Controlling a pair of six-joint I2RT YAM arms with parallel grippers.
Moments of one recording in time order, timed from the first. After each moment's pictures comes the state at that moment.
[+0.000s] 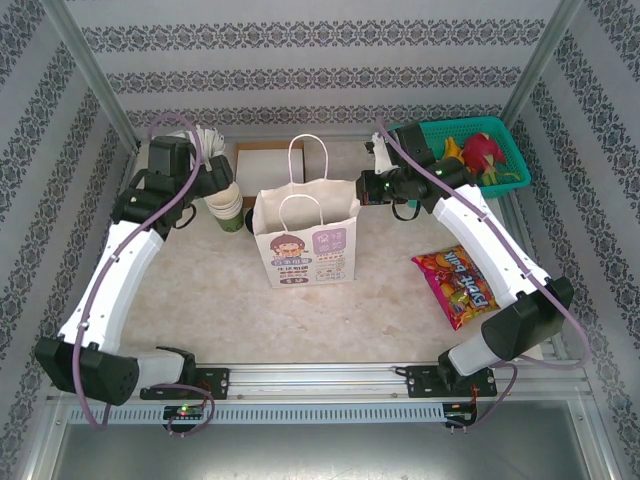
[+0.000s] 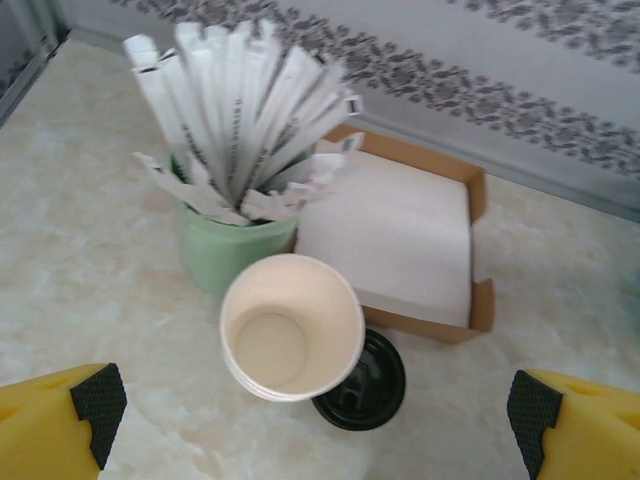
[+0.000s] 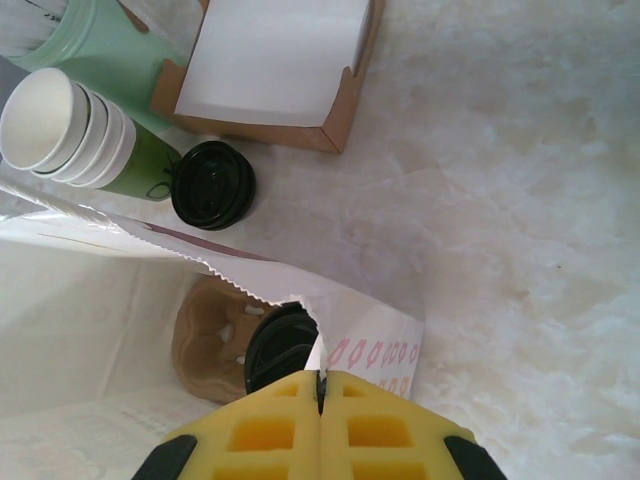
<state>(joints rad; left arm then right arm) -0.15 1.29 1.40 -0.76 -0.17 -0.46 0.43 1.52 1.60 -0.94 -0.22 0.34</state>
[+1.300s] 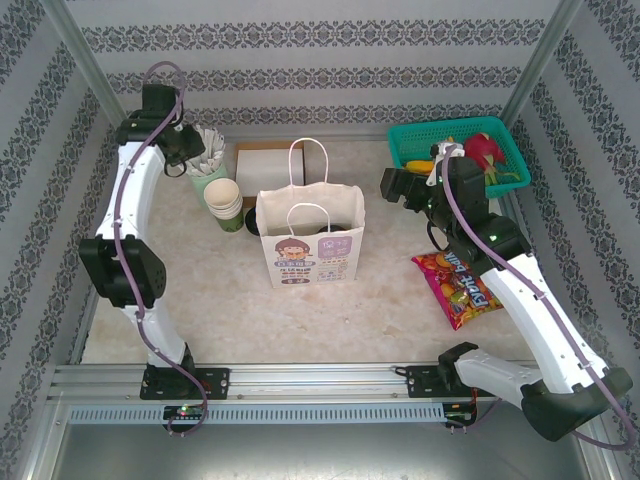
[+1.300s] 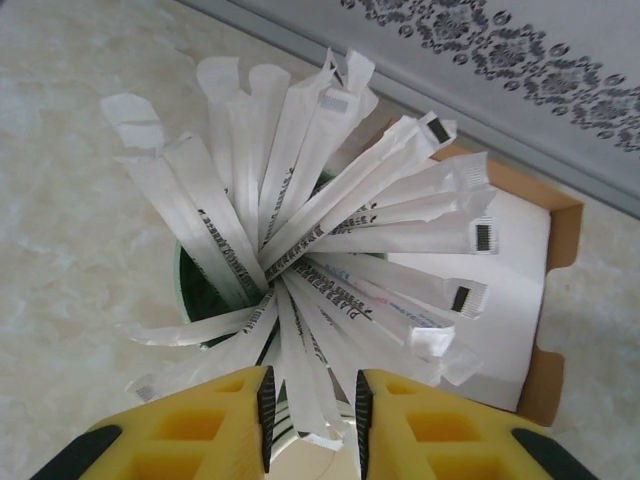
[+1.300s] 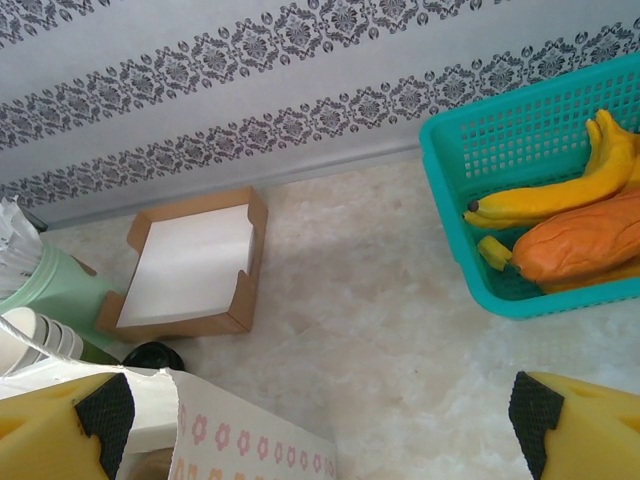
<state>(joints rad) 0.06 1.87 1.98 -1.01 0.02 -0.41 0.41 1.07 1.27 -0.65 0.17 0.47</state>
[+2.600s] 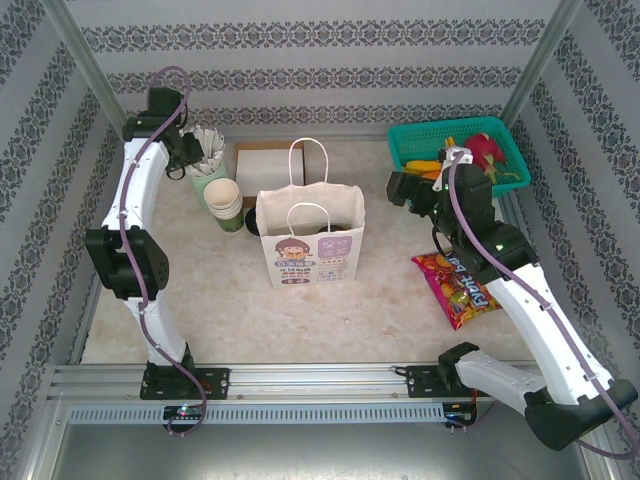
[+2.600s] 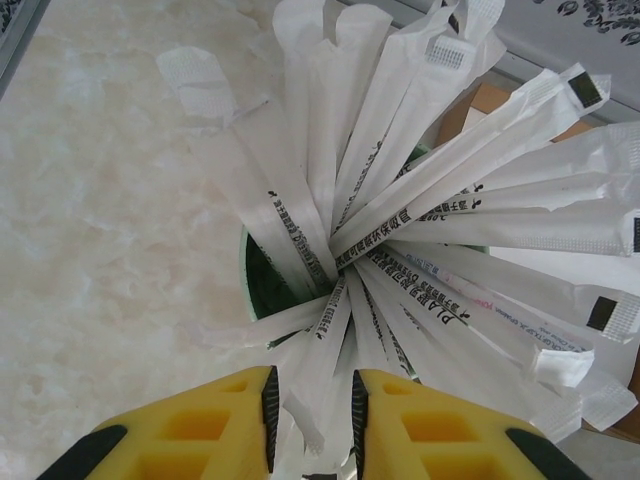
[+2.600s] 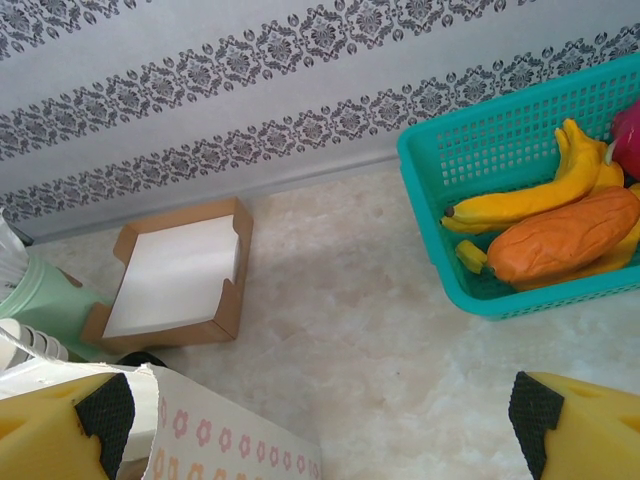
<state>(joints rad) 0.06 1.93 2.02 -1.09 -0.07 -0.38 0.41 1.02 1.23 -0.65 0.20 0.47</state>
